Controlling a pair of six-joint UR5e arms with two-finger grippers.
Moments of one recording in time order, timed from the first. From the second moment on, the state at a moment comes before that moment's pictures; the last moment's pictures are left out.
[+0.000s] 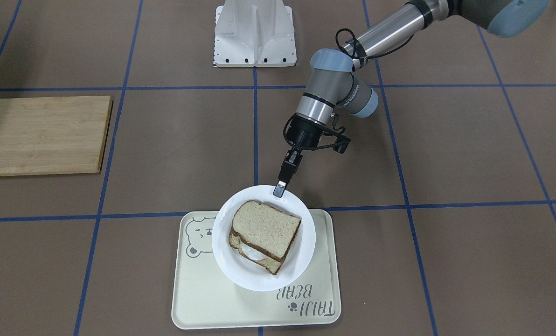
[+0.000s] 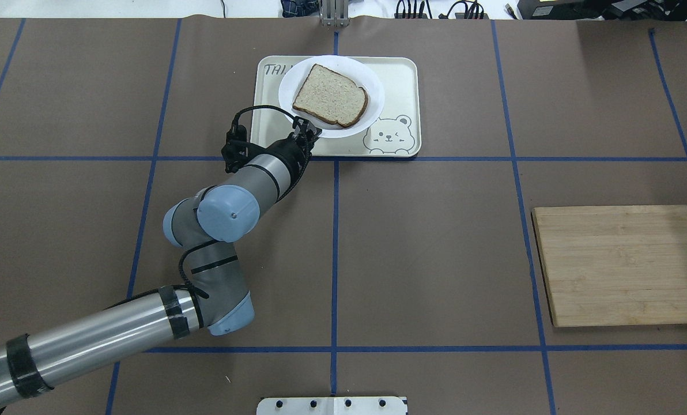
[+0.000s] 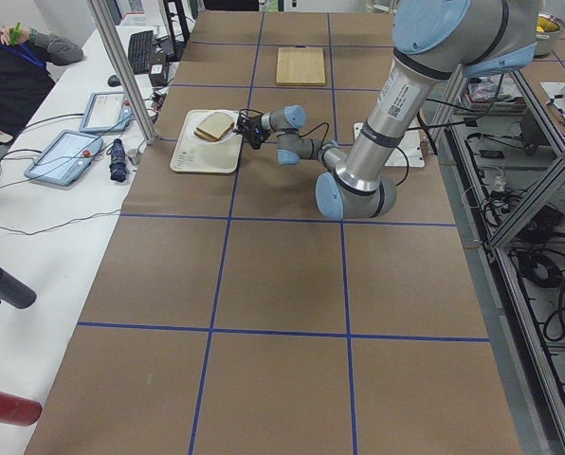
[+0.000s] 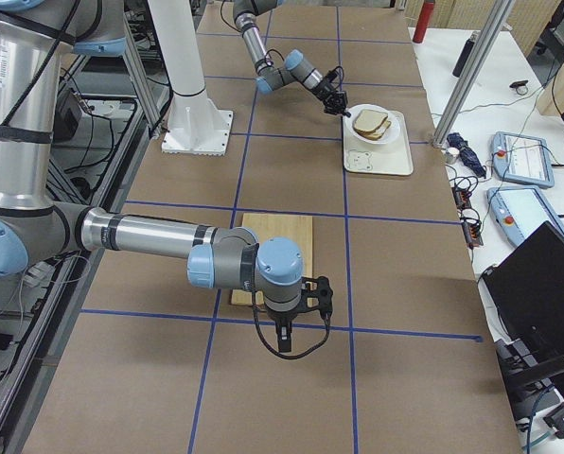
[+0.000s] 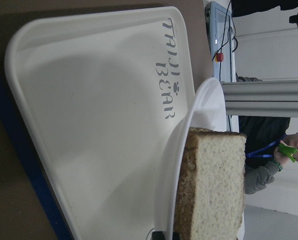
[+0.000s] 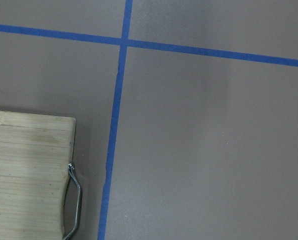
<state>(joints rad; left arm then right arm) -0.47 -2.32 -1.17 -2.66 -1.15 -2.36 1.62 -1.78 1.71 -1.49 2.31 -0.13</state>
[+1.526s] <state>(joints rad) -0.49 -2.26 -1.34 -2.54 -1.41 -2.22 1.62 -1.79 1.71 -1.49 2.31 -0.13</state>
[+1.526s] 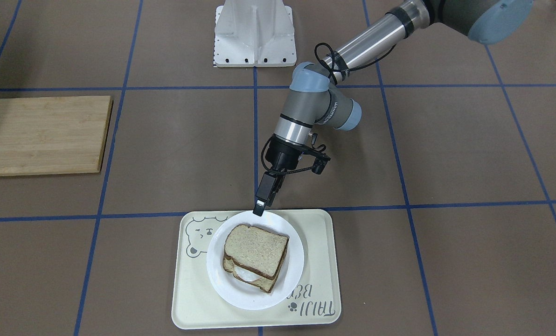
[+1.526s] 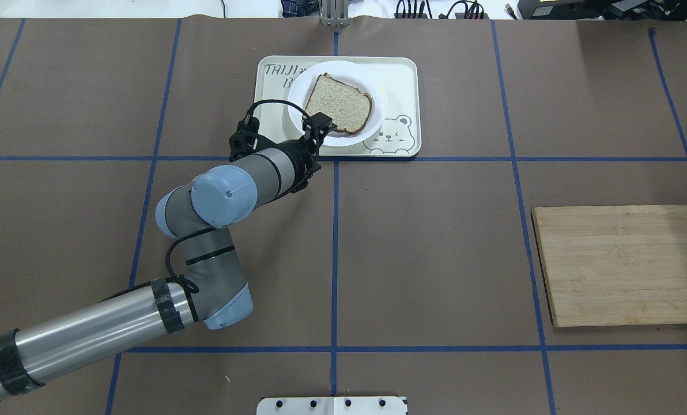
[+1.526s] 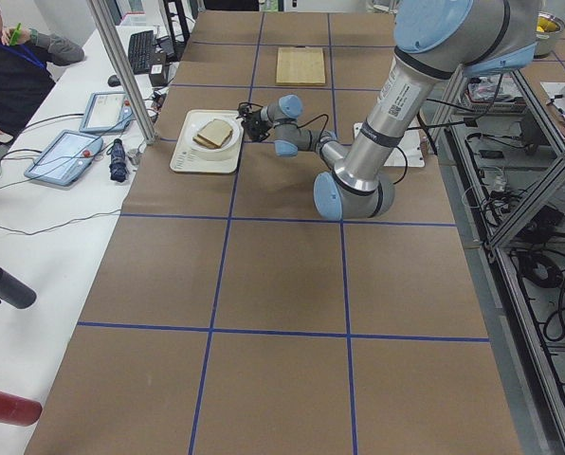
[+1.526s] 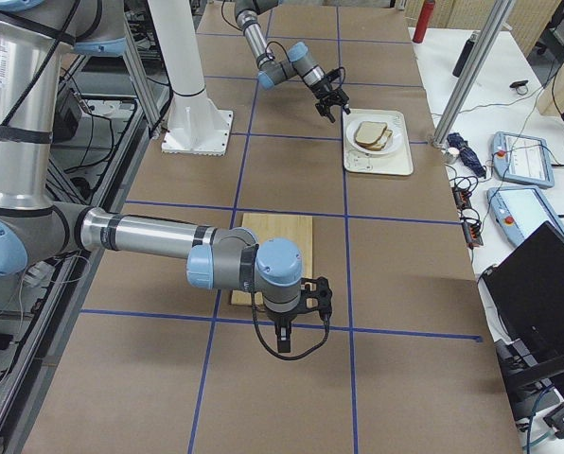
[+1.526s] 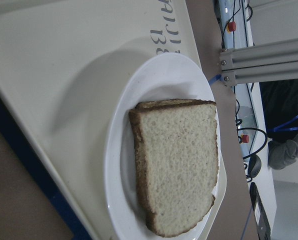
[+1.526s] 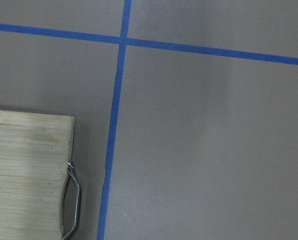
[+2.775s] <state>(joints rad) -0.51 -2.07 -1.84 -1.67 -1.55 -0.96 1.62 -1.80 1.71 -1.49 2.31 -0.13</state>
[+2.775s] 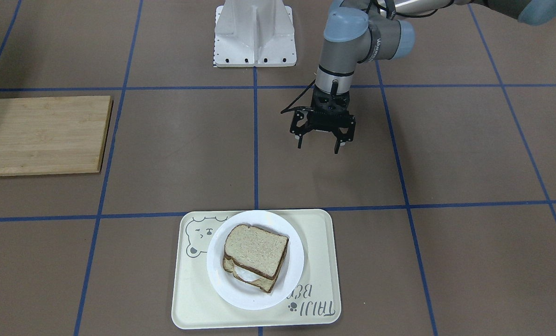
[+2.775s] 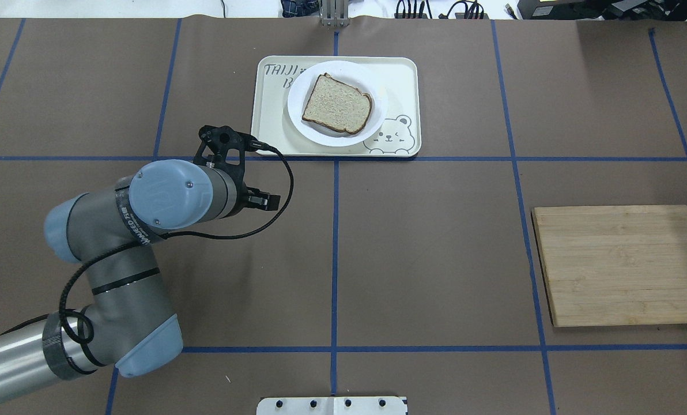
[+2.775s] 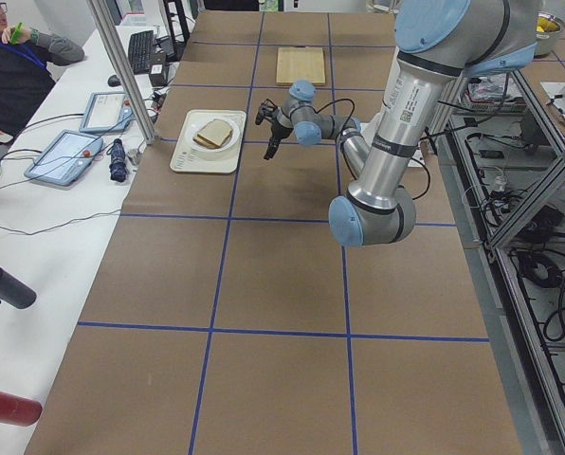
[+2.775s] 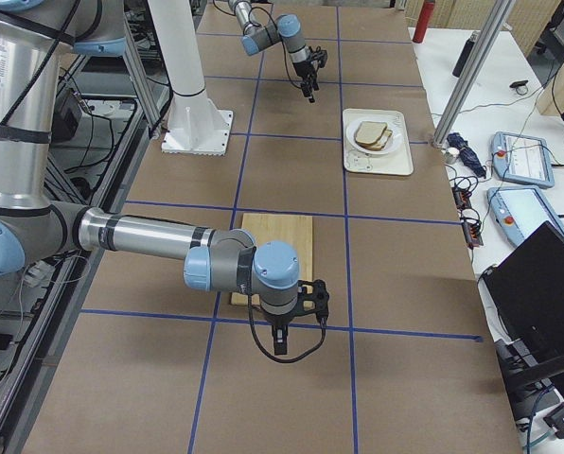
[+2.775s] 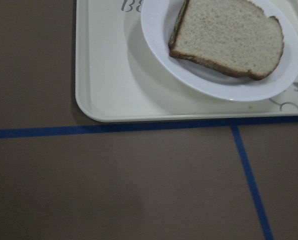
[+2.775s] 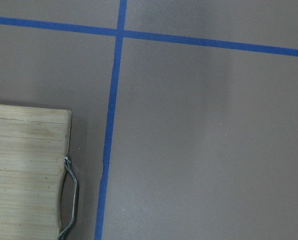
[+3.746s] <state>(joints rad) -1.11 -1.88 -1.91 -1.27 -2.04 -0.16 1.62 -1.80 1.70 -1.49 2.31 -0.14</state>
